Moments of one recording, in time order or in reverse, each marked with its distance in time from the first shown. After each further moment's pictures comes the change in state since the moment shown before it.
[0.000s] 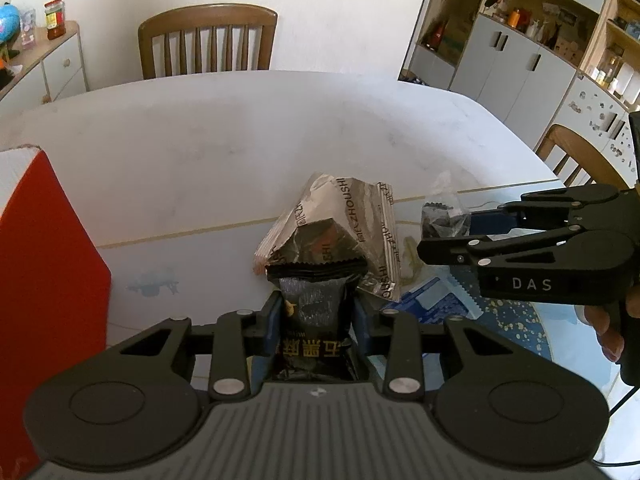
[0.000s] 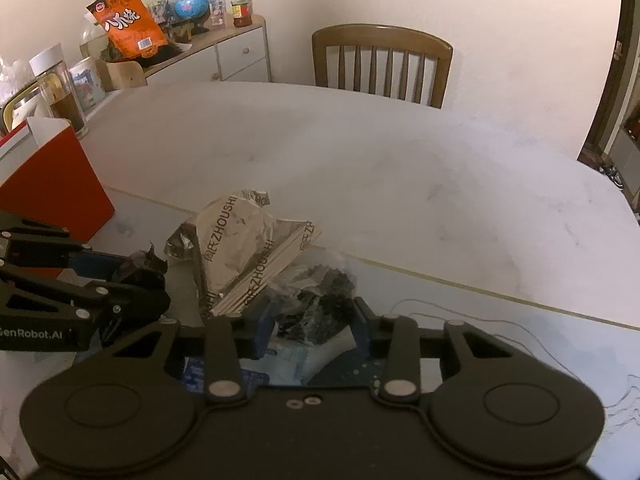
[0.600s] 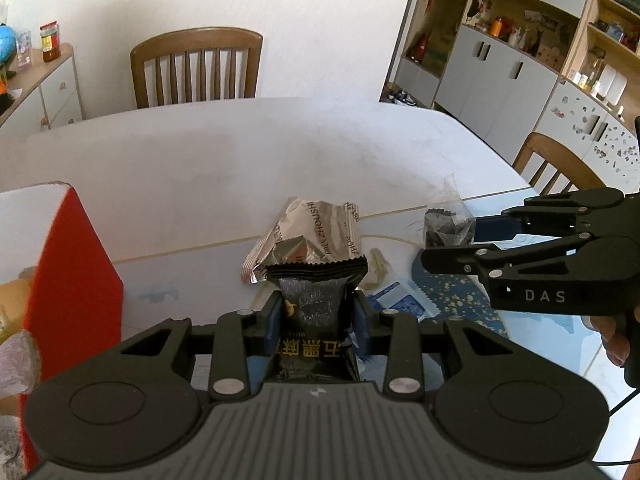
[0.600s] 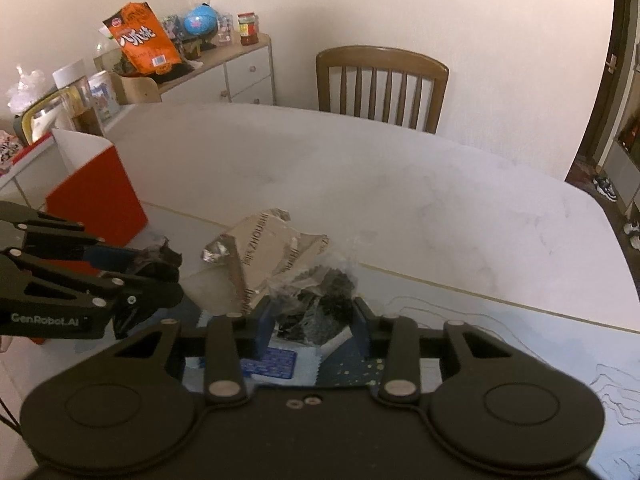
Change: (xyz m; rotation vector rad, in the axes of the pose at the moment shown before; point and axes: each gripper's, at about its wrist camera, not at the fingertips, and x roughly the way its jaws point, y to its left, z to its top) left arm -0.045 -0.012 0.002 0.031 -0.048 -0.026; right arm -0.050 0.018 -0.001 -0.016 -0.045 -0.010
